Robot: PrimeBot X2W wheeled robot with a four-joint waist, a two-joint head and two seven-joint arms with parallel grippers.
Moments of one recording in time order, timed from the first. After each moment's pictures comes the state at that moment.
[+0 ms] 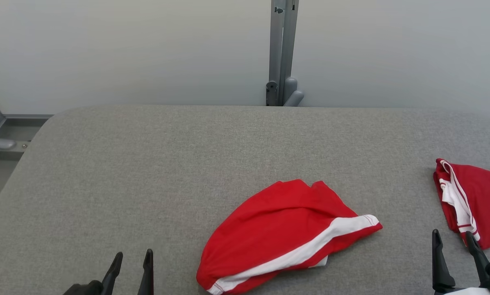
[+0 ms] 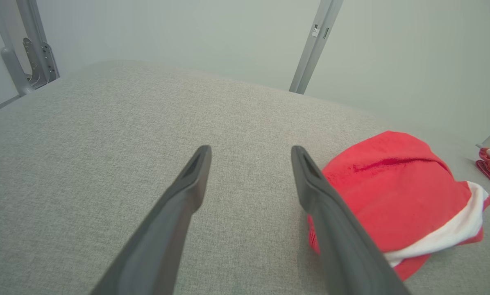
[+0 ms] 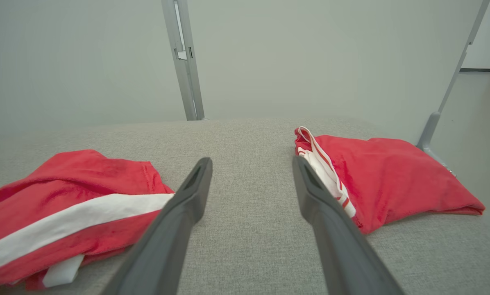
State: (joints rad) left arm 0.11 0.36 -0.45 0.12 -0.68 0.16 -0.26; right arm 0.20 -0.05 -0.21 0.12 0.11 0.13 -0.26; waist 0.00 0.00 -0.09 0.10
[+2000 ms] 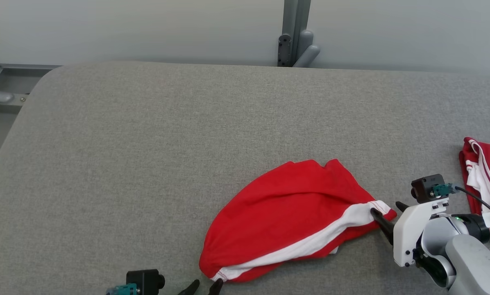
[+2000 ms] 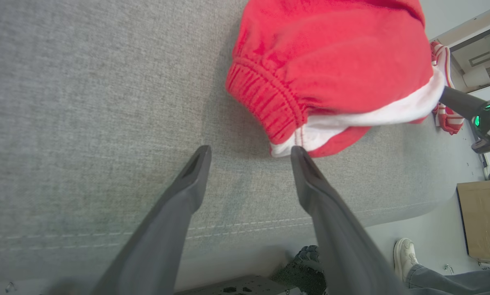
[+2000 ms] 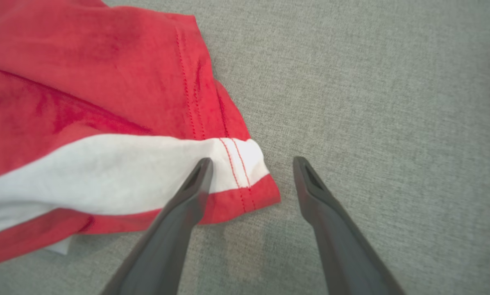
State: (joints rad) left arm 0.10 0.16 -0.40 0.20 -0.77 -0.13 0.22; right arm -0.27 -0.36 0.30 0.48 0.47 0.13 0.29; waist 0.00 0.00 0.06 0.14
